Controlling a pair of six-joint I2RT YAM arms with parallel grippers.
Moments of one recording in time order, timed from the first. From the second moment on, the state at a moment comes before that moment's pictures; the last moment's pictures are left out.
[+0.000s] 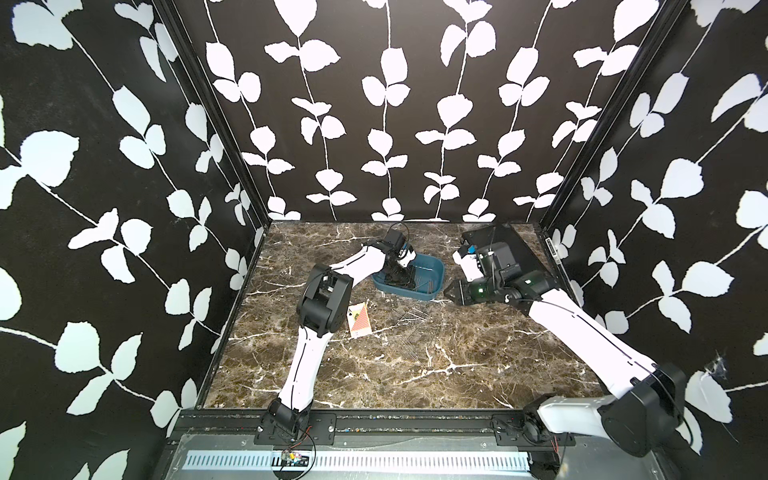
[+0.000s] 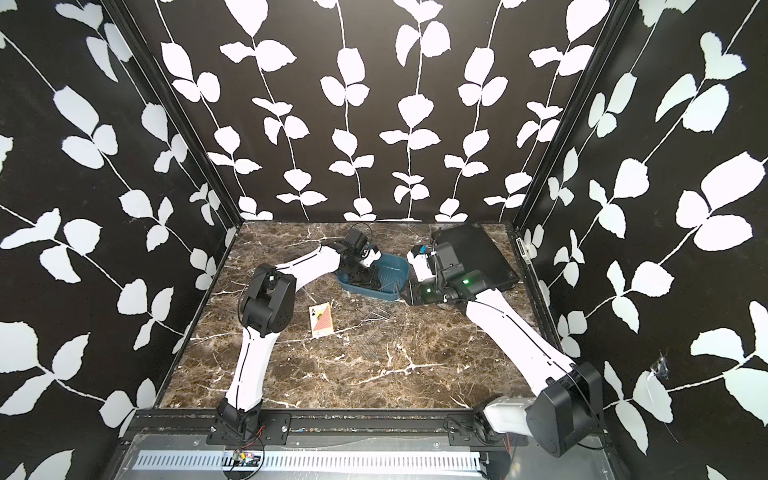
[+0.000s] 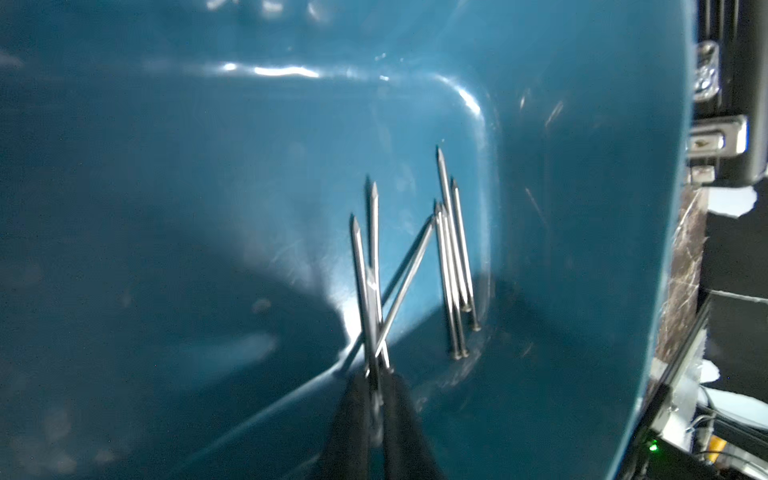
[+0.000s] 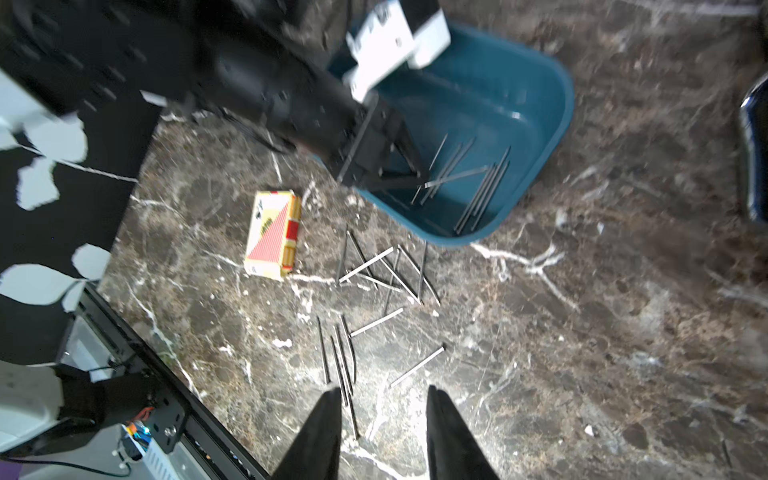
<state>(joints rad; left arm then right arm) -0.55 2.30 1.83 -0.73 0.49 -0.25 0.51 1.31 1.13 -0.73 -0.33 0.27</state>
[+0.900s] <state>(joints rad) -0.55 1.75 1.42 -0.65 0.42 -0.28 0.67 1.56 0.97 -0.69 -0.19 0.54</state>
